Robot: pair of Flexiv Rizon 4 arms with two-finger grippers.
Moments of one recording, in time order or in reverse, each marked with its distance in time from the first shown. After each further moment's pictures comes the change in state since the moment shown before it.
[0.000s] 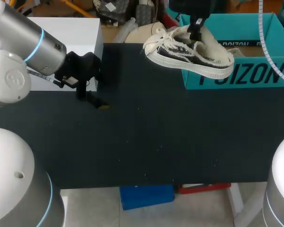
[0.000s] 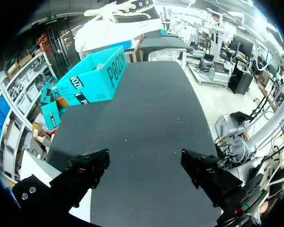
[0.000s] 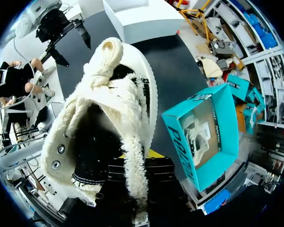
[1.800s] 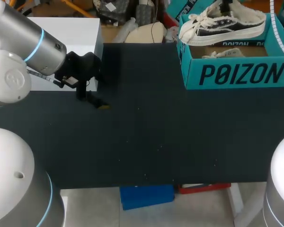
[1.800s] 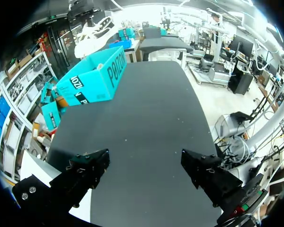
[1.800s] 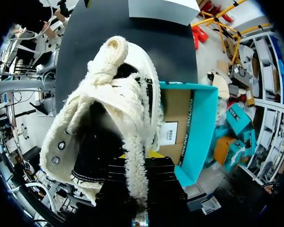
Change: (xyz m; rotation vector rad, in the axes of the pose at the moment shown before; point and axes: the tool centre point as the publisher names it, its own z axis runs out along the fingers) left arm 0.000 0.000 0.000 0.000 0.000 0.000; right arm -0.192 -0.036 0.025 0.121 -0.014 -0.428
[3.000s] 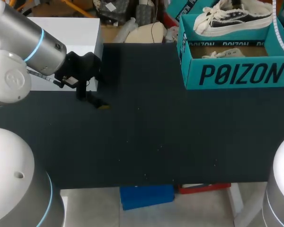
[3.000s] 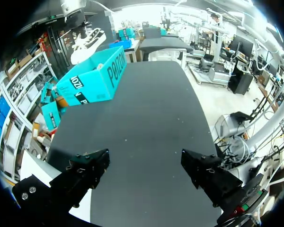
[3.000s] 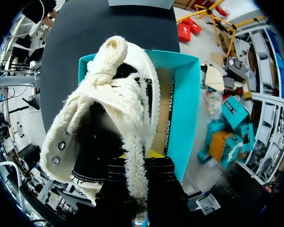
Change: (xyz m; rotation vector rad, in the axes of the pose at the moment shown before) left arm 0.000 0.000 0.000 0.000 0.000 0.000; right arm -0.095 -0.061 0.044 0.024 -0.032 0.010
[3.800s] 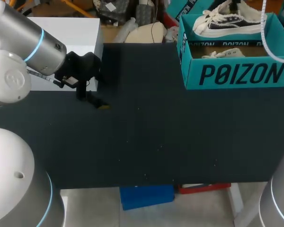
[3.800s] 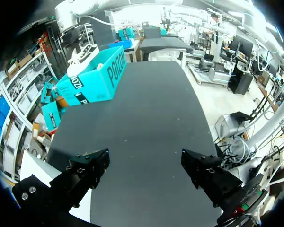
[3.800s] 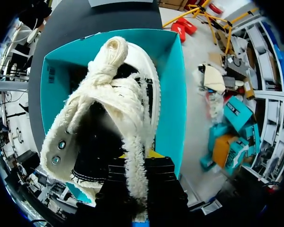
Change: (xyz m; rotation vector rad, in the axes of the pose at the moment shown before) left arm 0.000 0.000 0.000 0.000 0.000 0.000; right arm -0.063 0.000 0.076 -0.080 0.024 0.032
